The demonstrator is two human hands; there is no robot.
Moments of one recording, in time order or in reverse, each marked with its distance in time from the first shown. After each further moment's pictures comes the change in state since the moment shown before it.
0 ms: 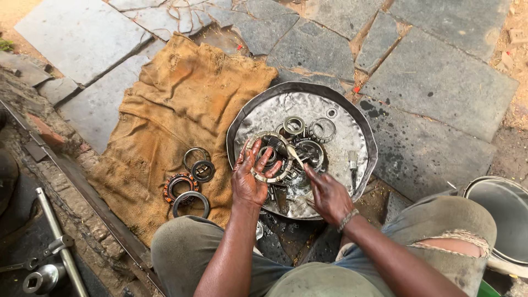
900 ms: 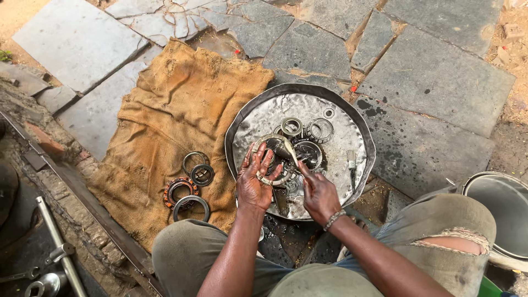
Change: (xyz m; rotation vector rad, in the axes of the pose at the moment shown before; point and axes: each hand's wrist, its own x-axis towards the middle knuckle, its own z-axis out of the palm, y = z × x) left_hand -0.007 -0.010 0.007 0.061 0.013 -0.045; right_hand 0.005 -0.016 0.024 0.289 0.038 0.230
